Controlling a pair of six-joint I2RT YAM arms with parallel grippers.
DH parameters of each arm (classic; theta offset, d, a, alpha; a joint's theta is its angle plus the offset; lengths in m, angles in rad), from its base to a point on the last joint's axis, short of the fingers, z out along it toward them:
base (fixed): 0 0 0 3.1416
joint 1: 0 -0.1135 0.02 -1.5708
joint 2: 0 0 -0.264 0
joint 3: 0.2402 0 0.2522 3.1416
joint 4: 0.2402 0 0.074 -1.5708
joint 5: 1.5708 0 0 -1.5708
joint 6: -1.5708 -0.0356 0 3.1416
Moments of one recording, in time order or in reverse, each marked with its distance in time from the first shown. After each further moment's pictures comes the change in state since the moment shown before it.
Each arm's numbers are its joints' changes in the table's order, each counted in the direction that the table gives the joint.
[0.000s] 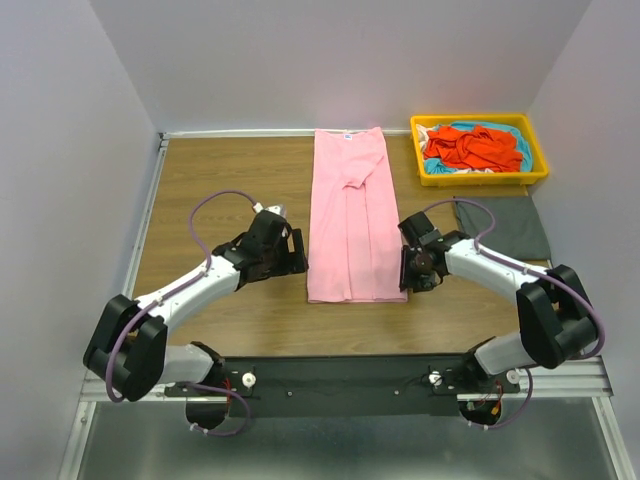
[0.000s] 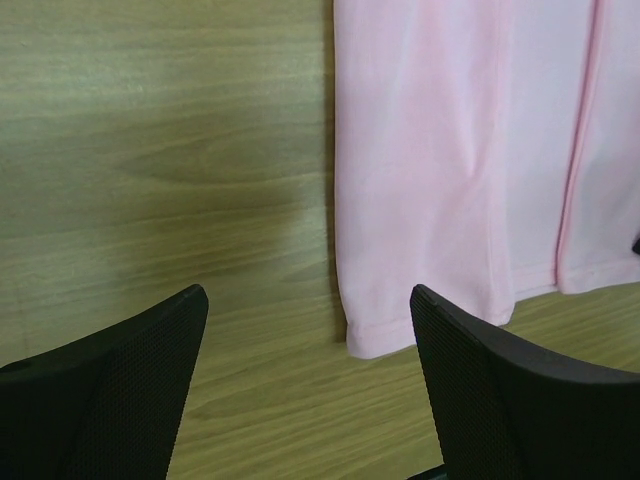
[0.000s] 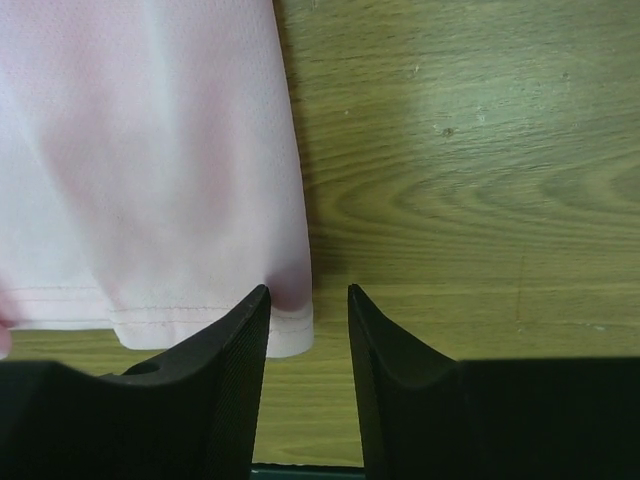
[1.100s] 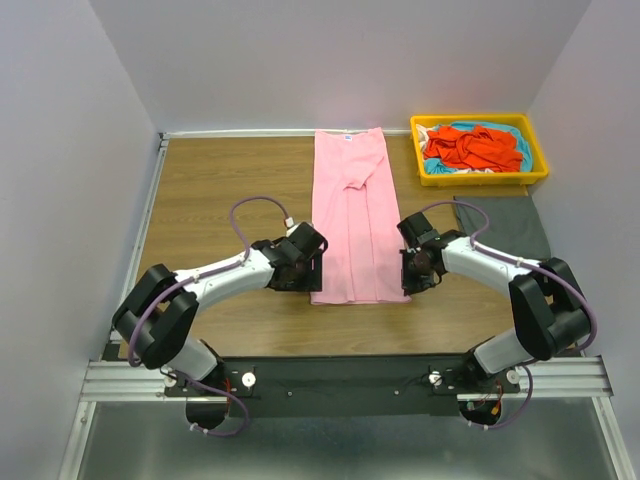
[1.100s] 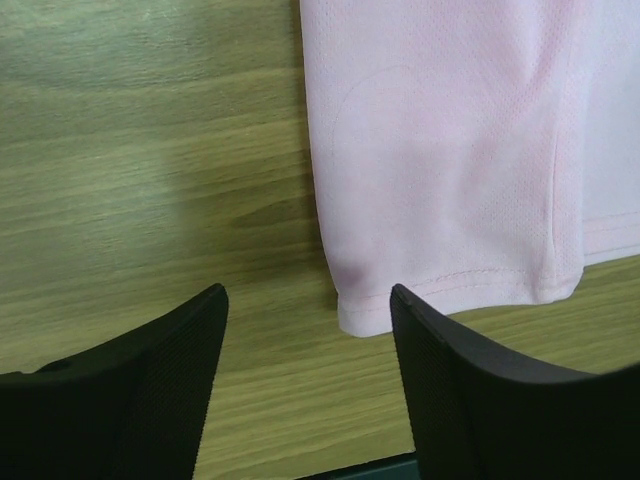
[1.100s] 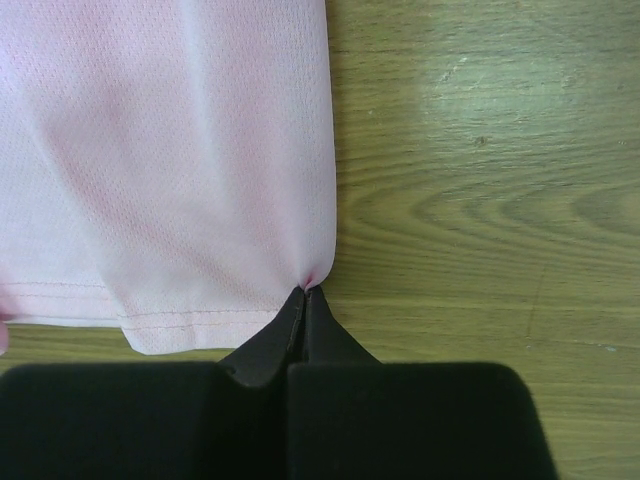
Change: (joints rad) left arm 0.217 -0.216 0.122 0.176 -0.103 0.080; right arm 0.008 -0.055 -0.007 -0.018 -0.056 0.069
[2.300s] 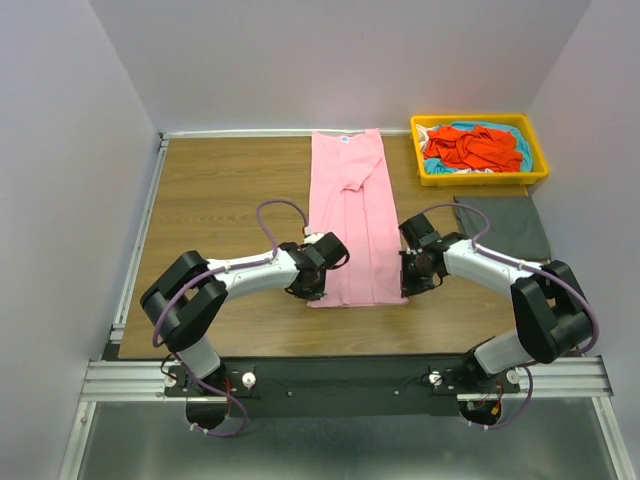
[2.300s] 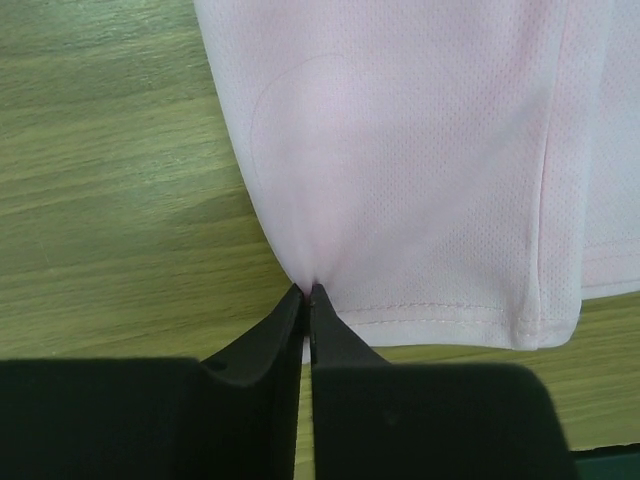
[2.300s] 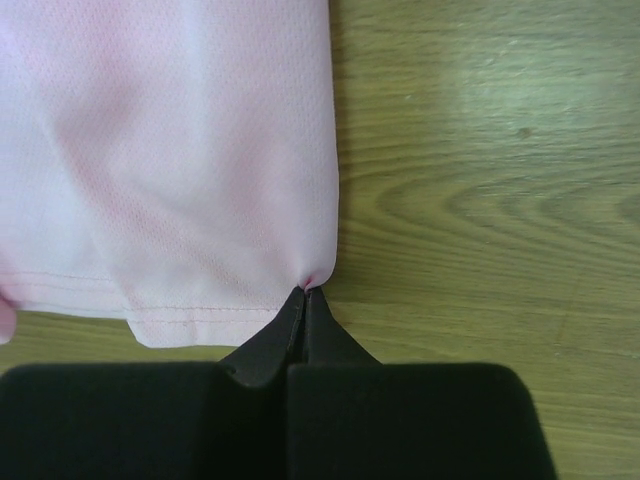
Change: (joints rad) left arm 0.117 -0.164 0.095 0.072 -0.078 0.050; right arm 0.003 0.018 -0.023 -0.025 -0.048 0.005
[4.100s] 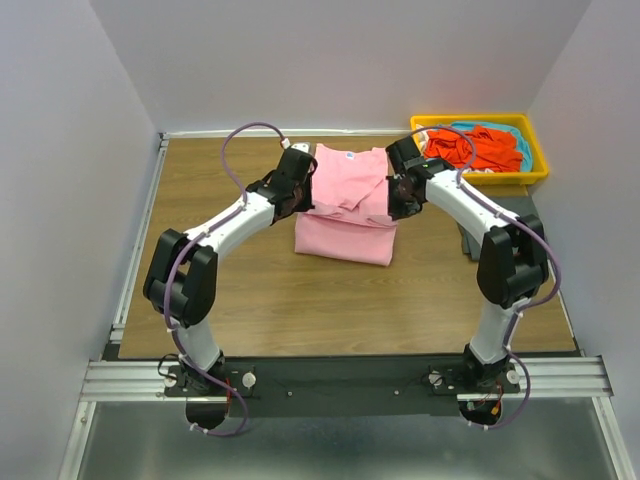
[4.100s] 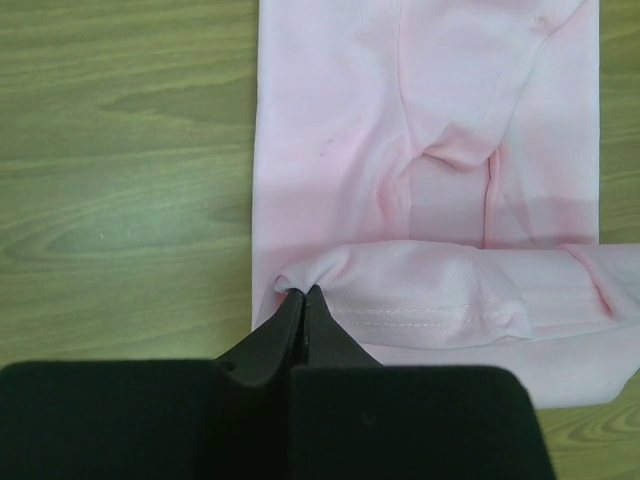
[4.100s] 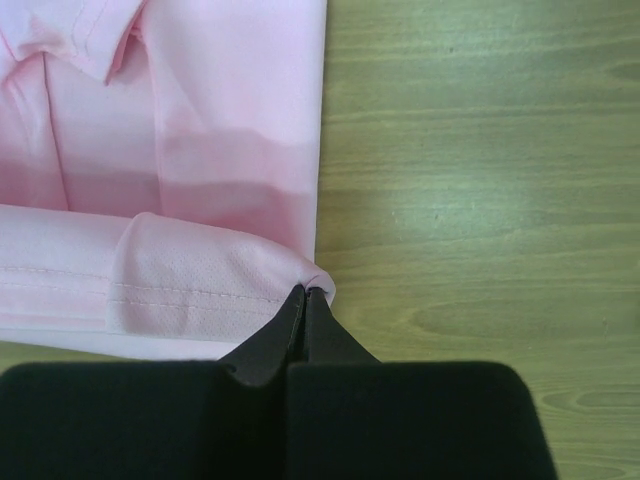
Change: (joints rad) left arm -0.381 -0.104 0.380 -0.239 0.038 -0.351; right arm 0.079 -0.377 0.760 0.204 0.146 0.130
